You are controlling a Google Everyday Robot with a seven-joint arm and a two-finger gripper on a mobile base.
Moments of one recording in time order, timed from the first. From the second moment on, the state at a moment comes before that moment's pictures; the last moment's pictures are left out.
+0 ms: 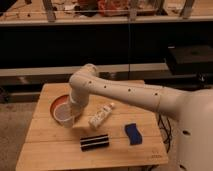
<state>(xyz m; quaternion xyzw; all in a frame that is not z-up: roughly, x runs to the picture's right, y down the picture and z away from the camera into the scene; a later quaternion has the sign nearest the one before) -0.158 0.106 0.720 -0.09 -0.36 -0.68 0.63</state>
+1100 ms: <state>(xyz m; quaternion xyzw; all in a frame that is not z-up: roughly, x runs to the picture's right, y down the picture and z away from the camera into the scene) -0.162 0.072 0.737 -0.09 -0.35 -0.68 0.64</state>
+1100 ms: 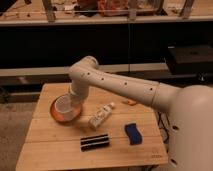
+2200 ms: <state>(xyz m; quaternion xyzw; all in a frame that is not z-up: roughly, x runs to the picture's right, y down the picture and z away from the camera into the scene) -0.167 0.052 0.757 -0.09 -0.33 -0.68 0.65</state>
